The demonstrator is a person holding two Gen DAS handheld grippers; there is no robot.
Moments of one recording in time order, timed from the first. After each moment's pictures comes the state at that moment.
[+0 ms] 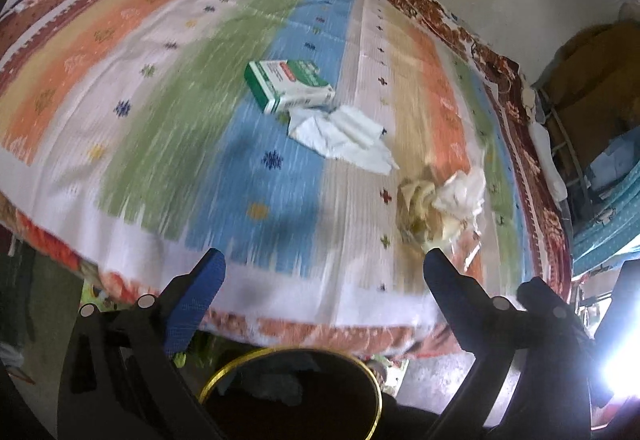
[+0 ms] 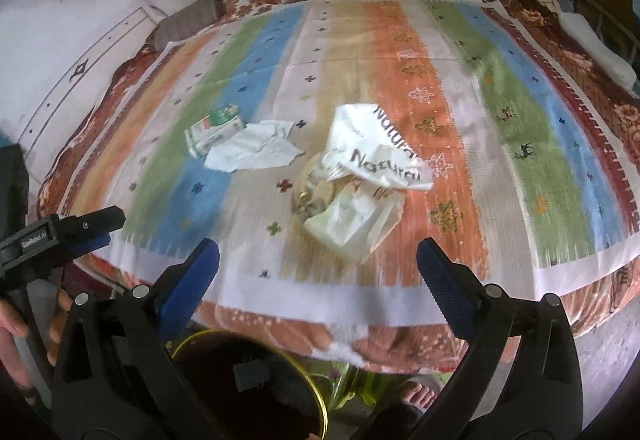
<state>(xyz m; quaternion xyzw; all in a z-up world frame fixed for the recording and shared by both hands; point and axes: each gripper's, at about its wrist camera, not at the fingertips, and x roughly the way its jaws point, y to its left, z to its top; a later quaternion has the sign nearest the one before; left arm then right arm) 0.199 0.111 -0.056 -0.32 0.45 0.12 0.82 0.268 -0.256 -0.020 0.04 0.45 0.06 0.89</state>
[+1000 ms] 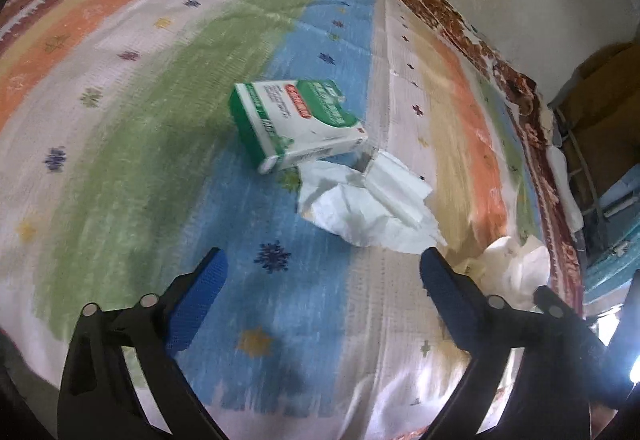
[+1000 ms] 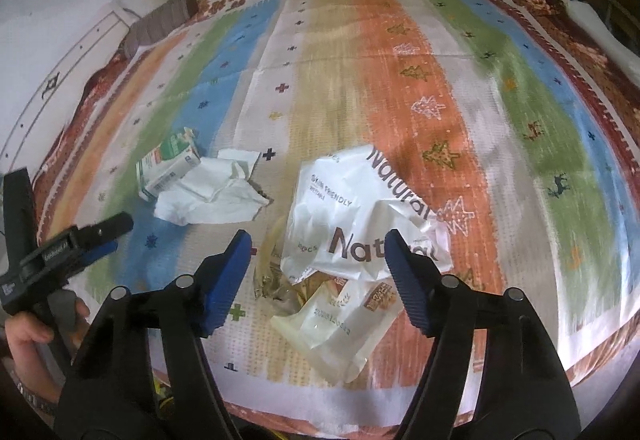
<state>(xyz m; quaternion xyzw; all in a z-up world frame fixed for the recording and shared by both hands) 0.282 0.160 -0.118 -0.34 0.44 0.12 0.82 0.372 -0.261 -0.062 0.05 0.47 0.04 0.88</state>
